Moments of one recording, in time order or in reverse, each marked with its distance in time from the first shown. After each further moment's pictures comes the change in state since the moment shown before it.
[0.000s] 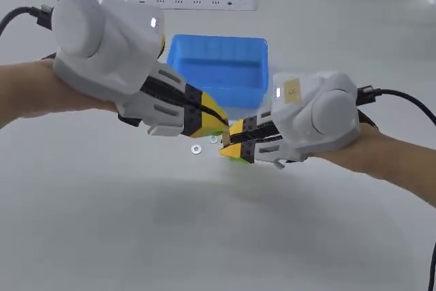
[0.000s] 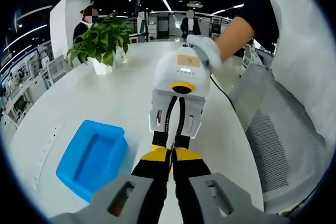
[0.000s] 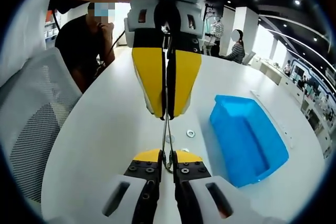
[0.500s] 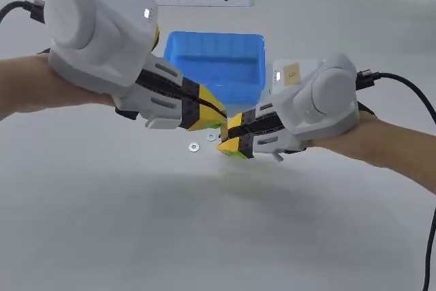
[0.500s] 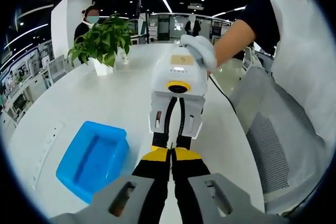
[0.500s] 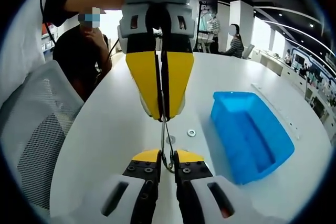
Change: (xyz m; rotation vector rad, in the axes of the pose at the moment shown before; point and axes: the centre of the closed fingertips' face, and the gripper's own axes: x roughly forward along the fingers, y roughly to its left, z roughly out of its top) left arm 0.000 0.005 0.002 -0.012 -0.017 -0.007; right arm 0.000 -0.001 0.002 0.087 -0.011 0.042
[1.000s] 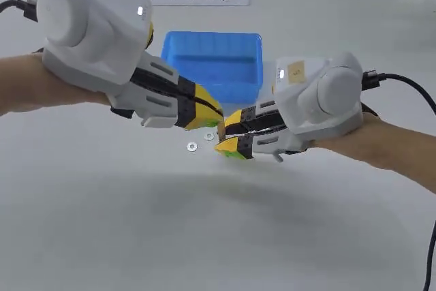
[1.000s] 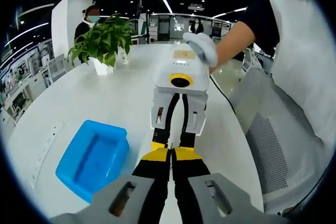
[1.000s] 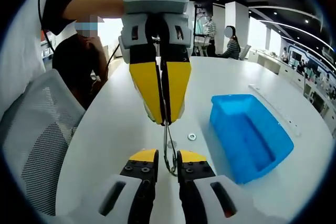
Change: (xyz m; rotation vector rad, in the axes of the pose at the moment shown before) left arm 0.000 -0.003 0.002 -0.013 -0.003 -0.003; right arm -0.004 0.000 0.009 0.051 -0.038 -0.003
